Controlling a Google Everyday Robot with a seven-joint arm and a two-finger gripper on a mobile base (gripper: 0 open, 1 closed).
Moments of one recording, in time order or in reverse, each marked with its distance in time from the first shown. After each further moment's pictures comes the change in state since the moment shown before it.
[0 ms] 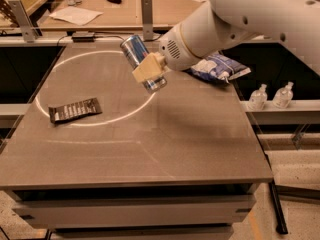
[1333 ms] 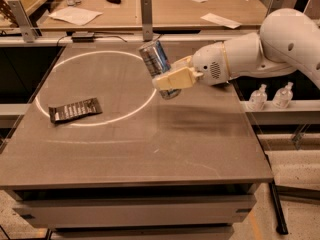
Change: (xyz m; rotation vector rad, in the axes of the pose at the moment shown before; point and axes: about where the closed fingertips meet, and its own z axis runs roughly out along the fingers) arm 0.029 -0.023 -0.017 -0.334 -0.292 -0.245
